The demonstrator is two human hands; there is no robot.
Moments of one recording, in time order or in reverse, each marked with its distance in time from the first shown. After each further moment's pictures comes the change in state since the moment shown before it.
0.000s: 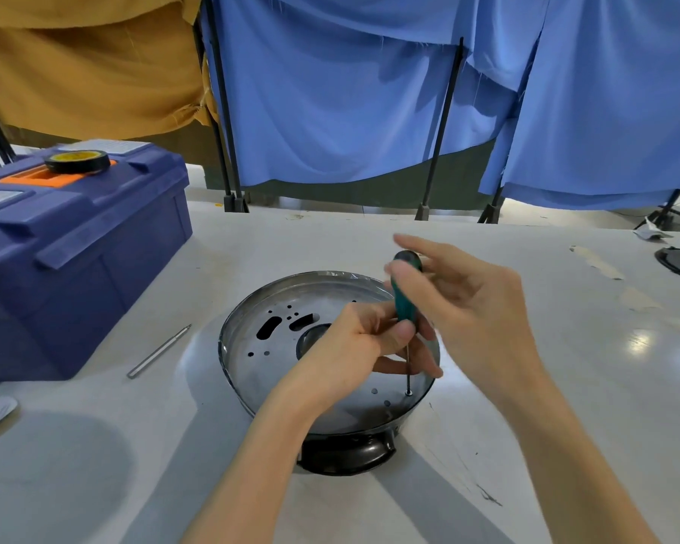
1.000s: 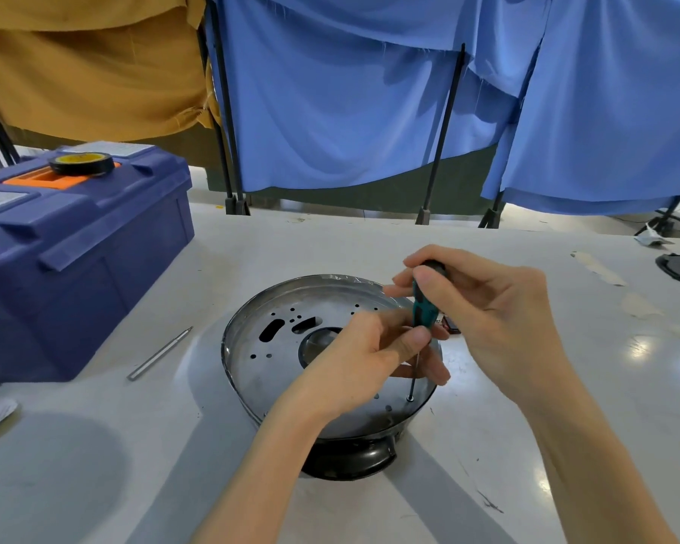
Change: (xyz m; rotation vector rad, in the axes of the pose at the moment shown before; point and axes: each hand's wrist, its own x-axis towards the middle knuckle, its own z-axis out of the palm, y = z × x) left_hand 0.000 -0.004 0.002 0.025 -0.053 0.046; right_hand 0.004 0.000 -0.017 0.246 -0.156 -0.042
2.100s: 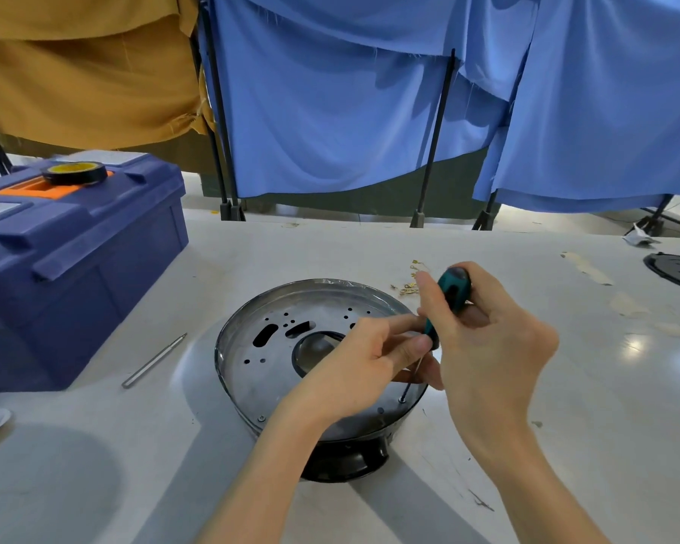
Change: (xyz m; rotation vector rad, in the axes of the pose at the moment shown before) left_hand 0.005 -0.001 0.005 0.130 -0.030 0.020; right_hand -0.018 0.012 0.028 -0.537 0.609 -0.069
